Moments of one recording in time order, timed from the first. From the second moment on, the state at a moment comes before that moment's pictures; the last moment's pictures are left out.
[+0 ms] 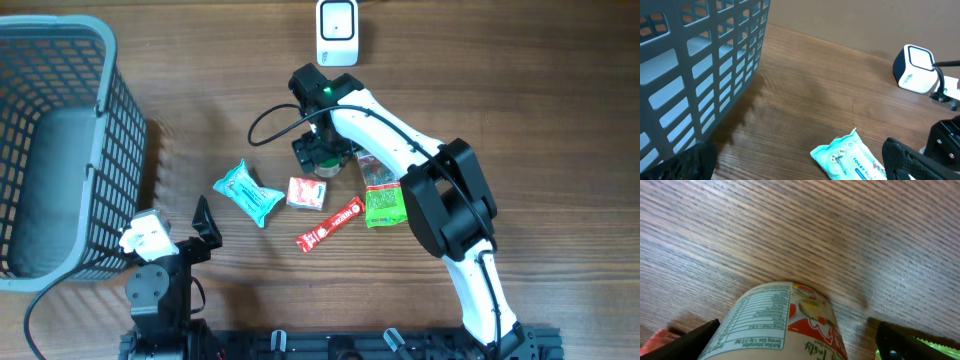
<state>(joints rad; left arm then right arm) 0.07 0.01 0.12 -0.39 -0.09 -0.25 0.62 2.32 1.86 -1.05 0.00 0.16</state>
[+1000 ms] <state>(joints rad) 0.07 0.01 0.12 -0.39 -0.09 -0.25 0.51 2.34 2.30 -1.61 -0.70 0.63</state>
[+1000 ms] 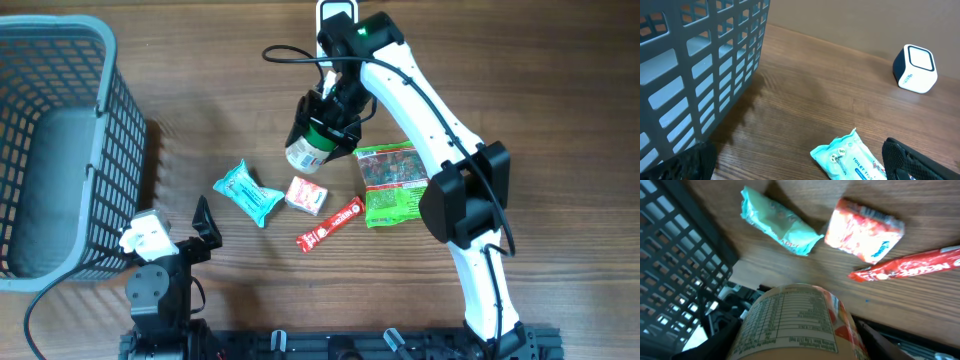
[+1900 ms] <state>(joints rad) 0.07 0.01 0.12 -0.39 -0.09 -0.25 0.52 2.30 2.29 -0.57 0.37 0.52</state>
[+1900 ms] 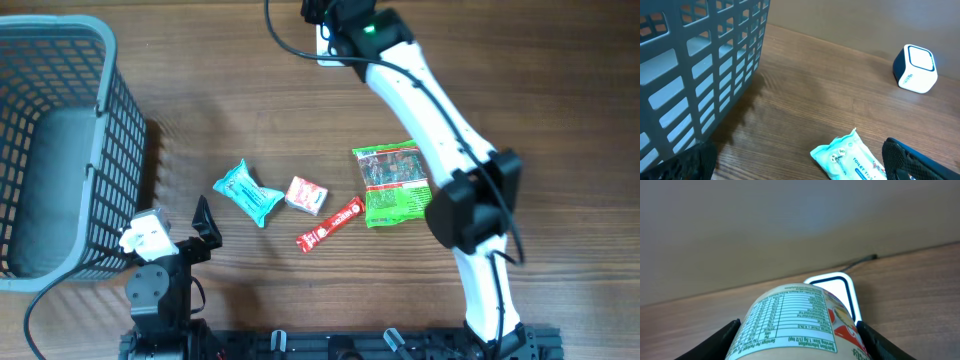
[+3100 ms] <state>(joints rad) 0.07 0.01 0.12 -0.39 -0.09 -0.25 0.05 2.45 2.27 -0.76 0.98 -0.18</state>
